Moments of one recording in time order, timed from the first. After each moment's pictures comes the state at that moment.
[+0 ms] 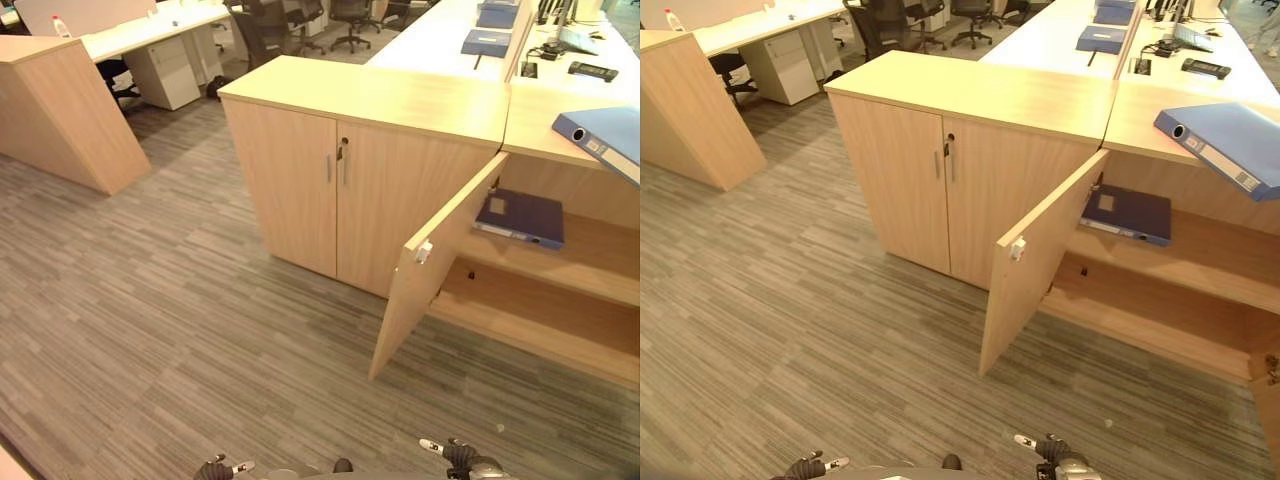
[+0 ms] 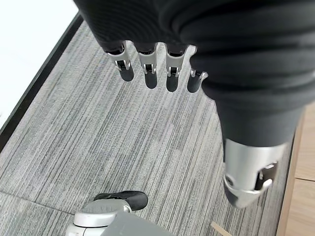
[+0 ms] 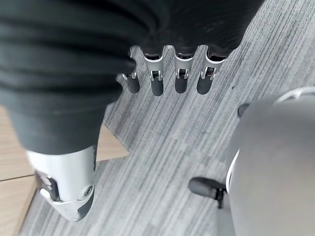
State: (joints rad) left arm 0.05 0.26 -0.18 1.26 -0.18 -0.08 0.03; right arm -0.08 -0.23 0.19 1.33 0.24 -0.01 -0.04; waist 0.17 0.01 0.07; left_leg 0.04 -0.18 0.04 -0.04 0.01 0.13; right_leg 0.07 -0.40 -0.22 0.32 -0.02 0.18
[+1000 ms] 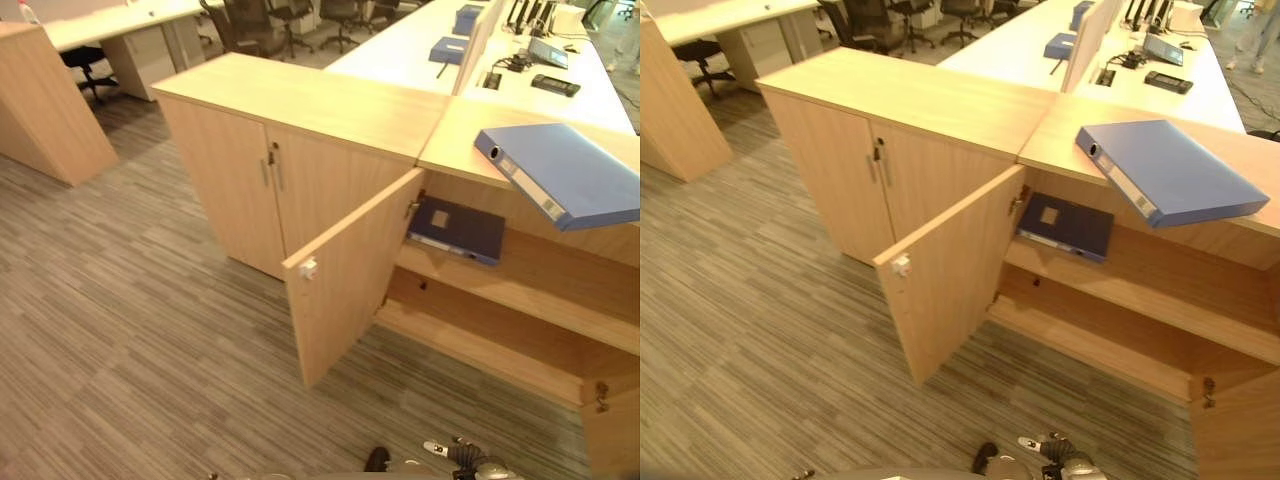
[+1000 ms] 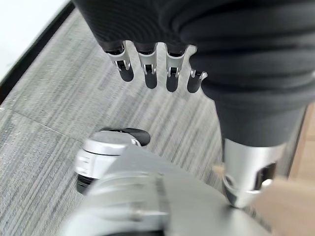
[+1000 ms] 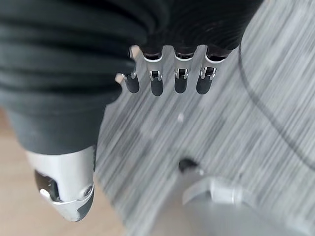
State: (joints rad) left arm 0.05 0.24 -0.17 1.28 -0.18 -0.07 0.07; right arm -0.09 -0.29 0.24 1.29 0.22 -0.01 -0.04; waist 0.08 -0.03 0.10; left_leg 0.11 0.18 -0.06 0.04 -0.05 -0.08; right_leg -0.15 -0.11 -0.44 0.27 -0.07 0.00
